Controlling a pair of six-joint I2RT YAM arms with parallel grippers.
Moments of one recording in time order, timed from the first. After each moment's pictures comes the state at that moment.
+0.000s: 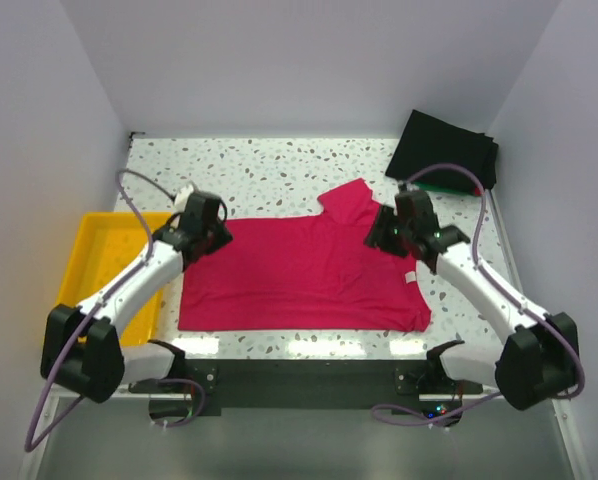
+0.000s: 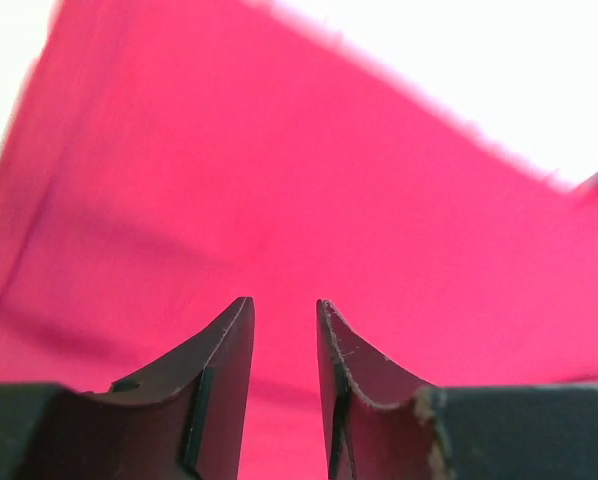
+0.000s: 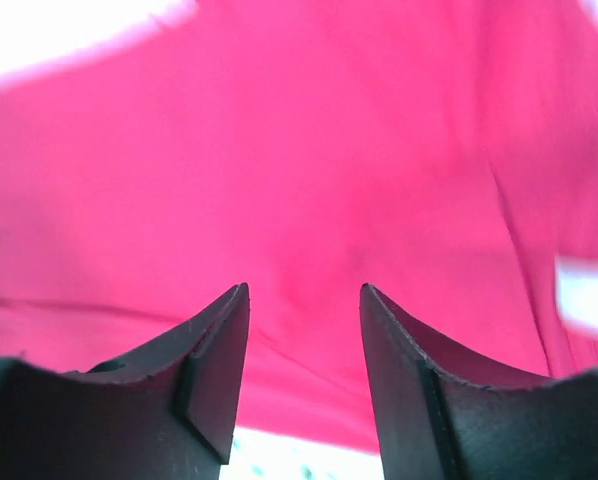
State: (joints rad) left arm -0.37 1.21 0.75 -0.47 -0.26 -0.88; right arm 0.37 1.17 0.77 -0.51 0.01 0.65
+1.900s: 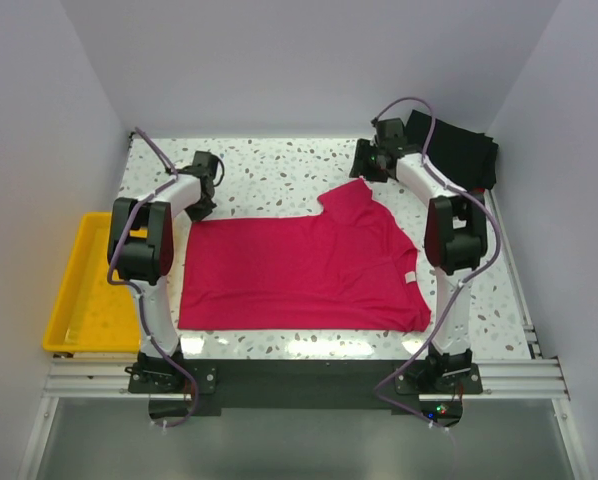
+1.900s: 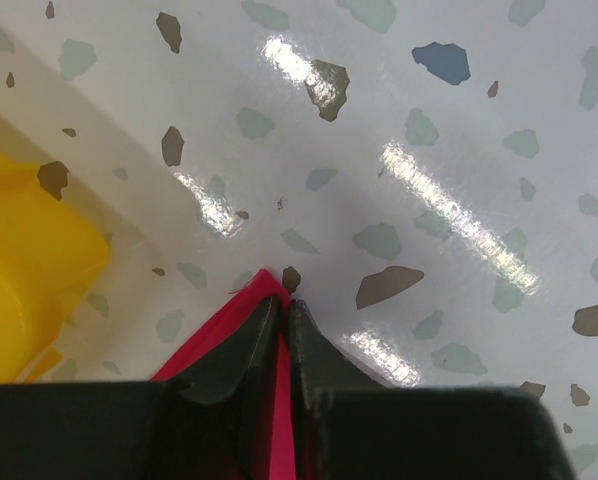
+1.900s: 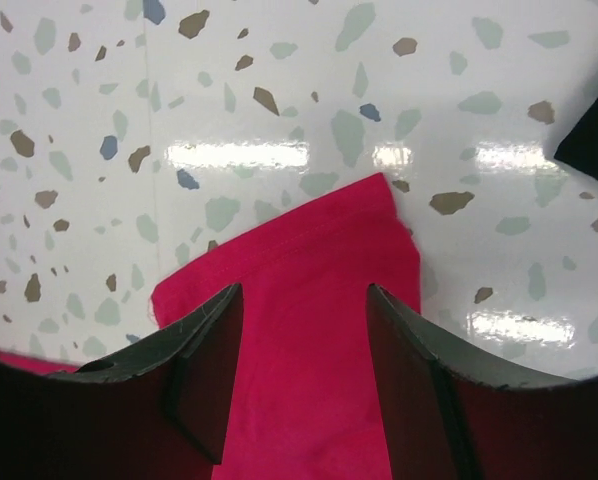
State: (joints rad) left arm -0.12 2.05 1.44 -0.60 -0.49 -0.76; right arm 0.21 2.18 1.79 -0.43 -0.11 0.35
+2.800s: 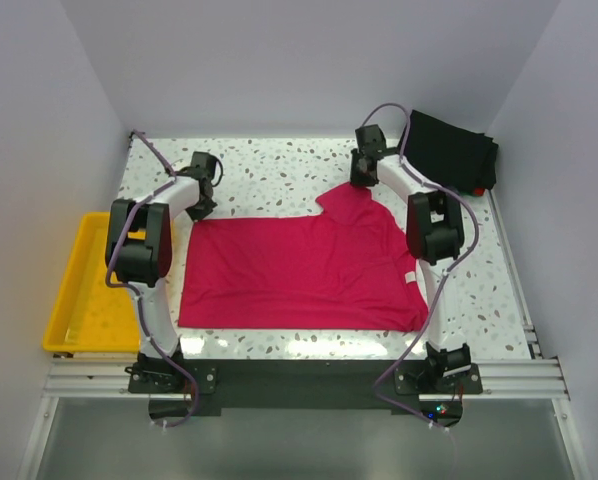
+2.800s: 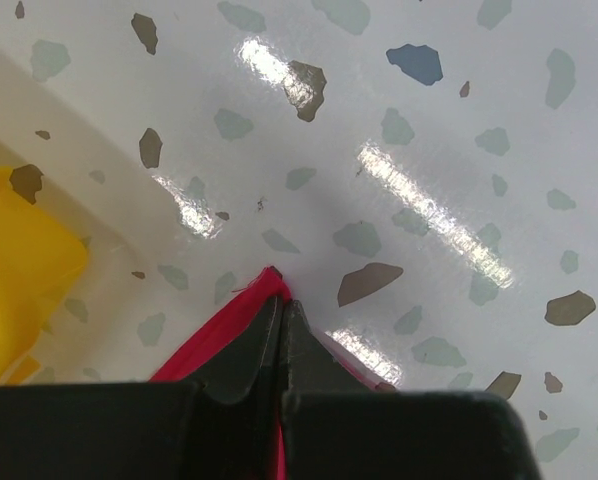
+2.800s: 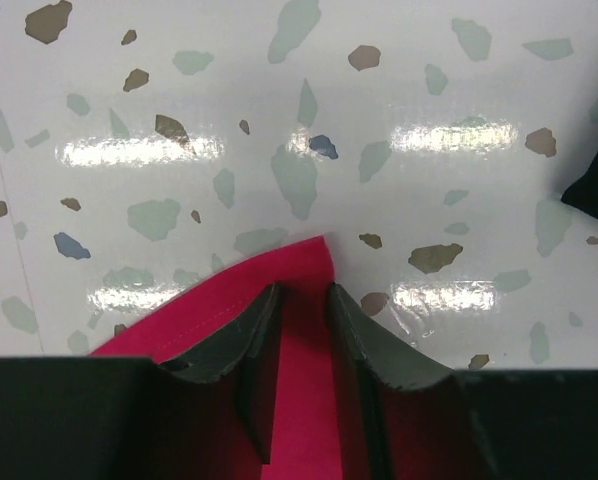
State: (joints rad) left arm -0.12 2.03 1.41 -0.55 -0.45 -0.75; right arm 0.26 2.40 1.99 -0.51 0.12 0.30
